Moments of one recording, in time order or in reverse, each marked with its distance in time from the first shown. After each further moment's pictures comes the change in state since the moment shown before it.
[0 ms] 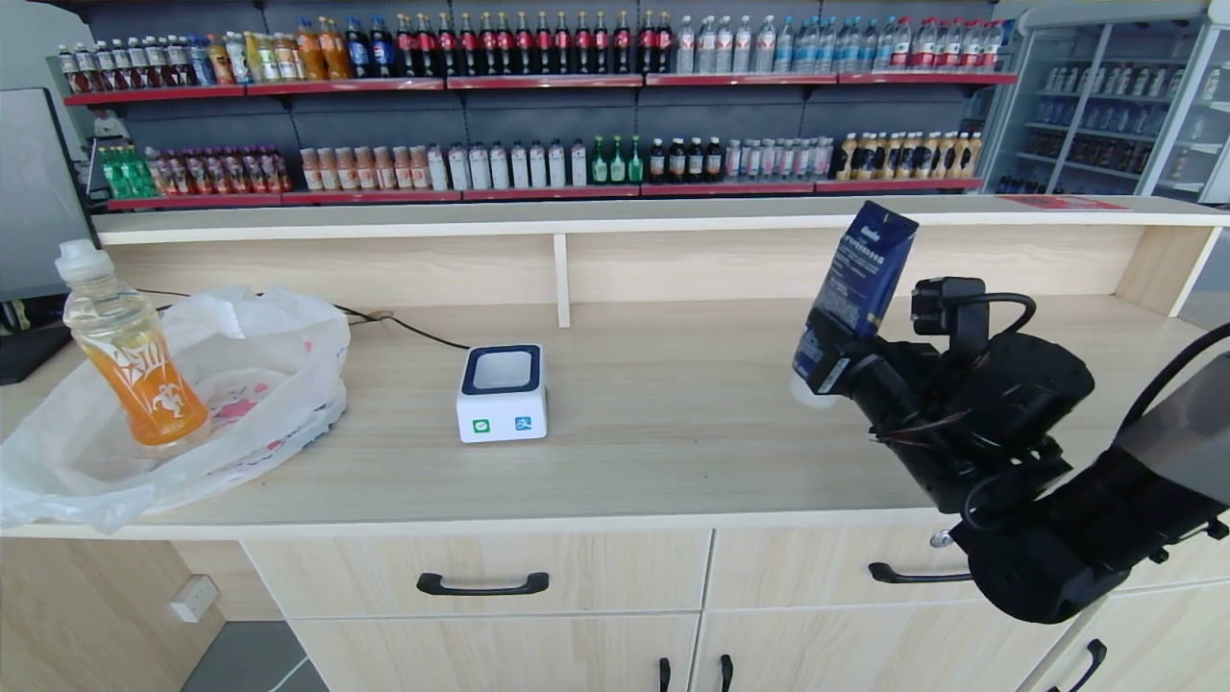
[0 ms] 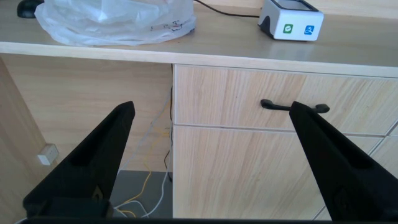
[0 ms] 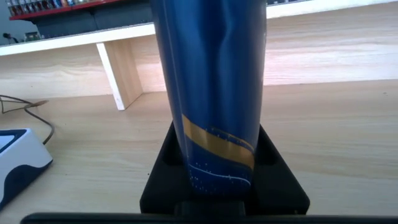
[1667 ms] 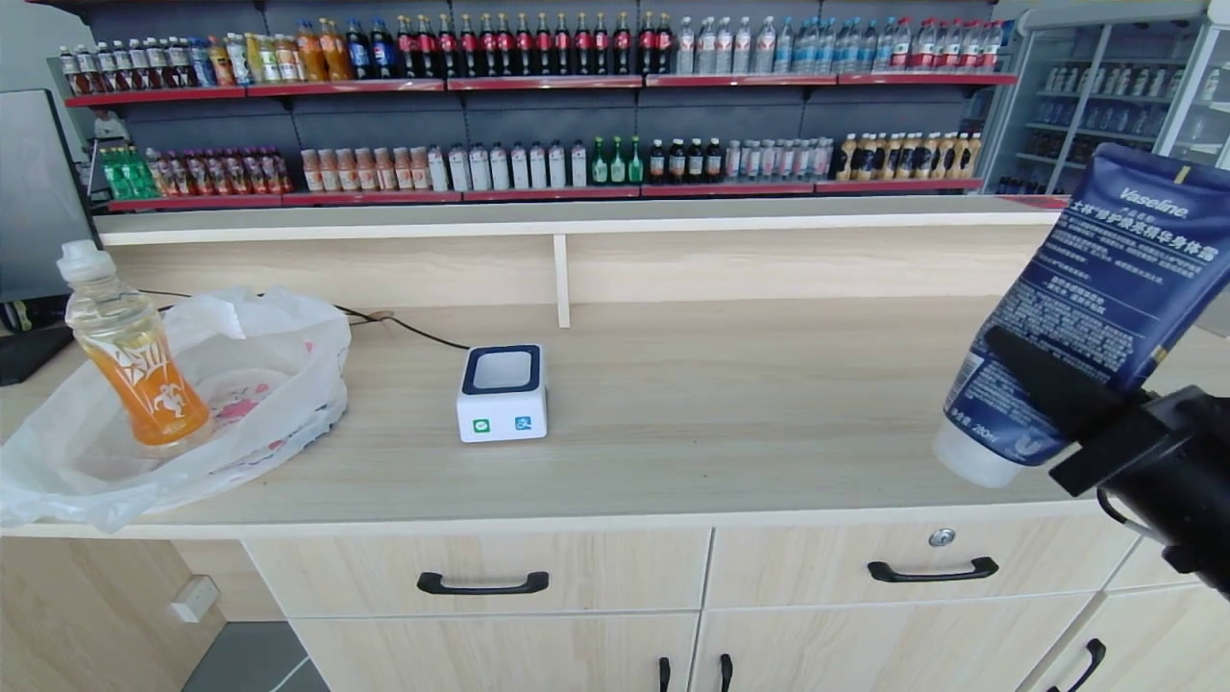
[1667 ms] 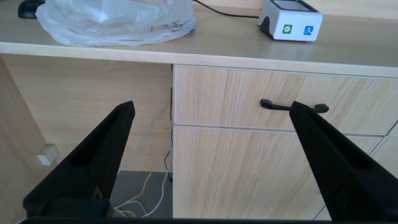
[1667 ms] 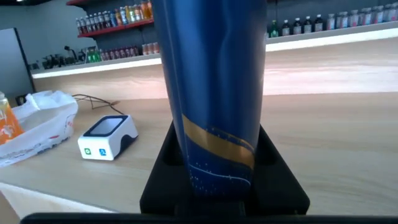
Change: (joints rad) left arm 0.000 0.000 0.000 0.000 0.000 0.000; right arm 0.030 -0.656 0.487 0.113 0.192 0.083
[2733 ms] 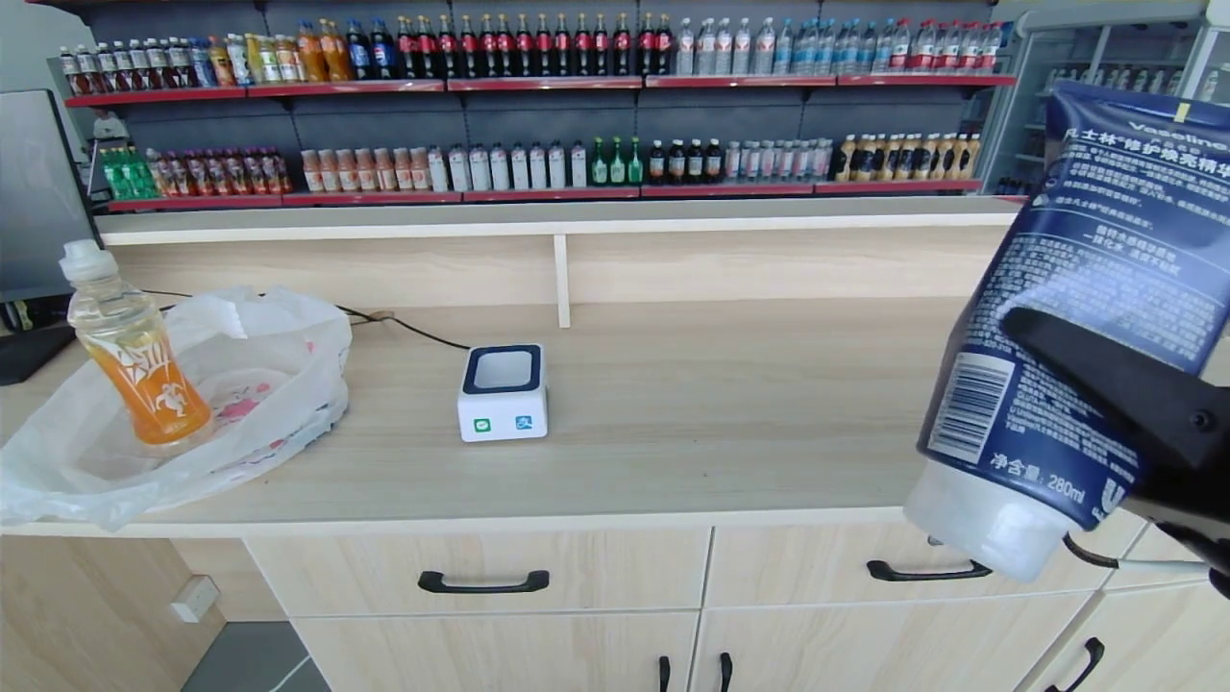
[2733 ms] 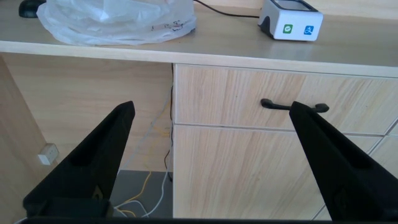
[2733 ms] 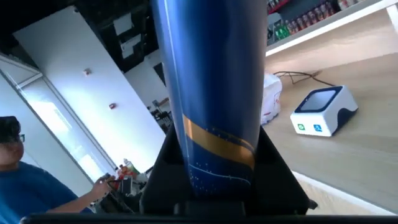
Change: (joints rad) left arm 0.000 0.000 0.000 0.000 0.000 0.000; right arm 0.148 -0.053 -0.071 -0.042 0.419 0.653
